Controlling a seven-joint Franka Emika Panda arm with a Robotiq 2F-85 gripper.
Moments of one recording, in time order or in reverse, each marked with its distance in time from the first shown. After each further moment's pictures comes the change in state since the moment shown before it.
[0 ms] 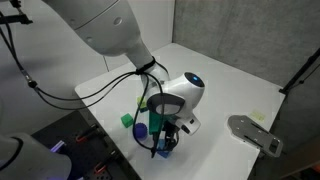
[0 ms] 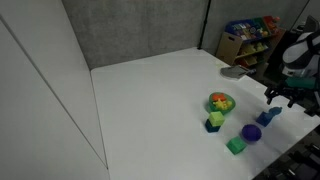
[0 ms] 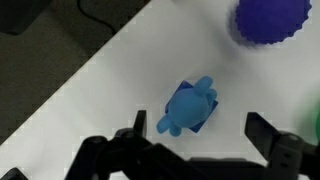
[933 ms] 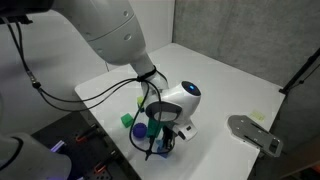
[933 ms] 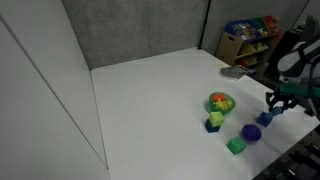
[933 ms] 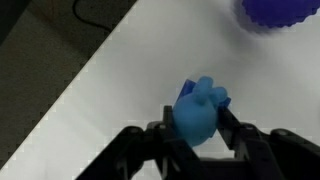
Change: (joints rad) arm 0.004 0.081 0.001 0.002 0.033 0.082 0.080
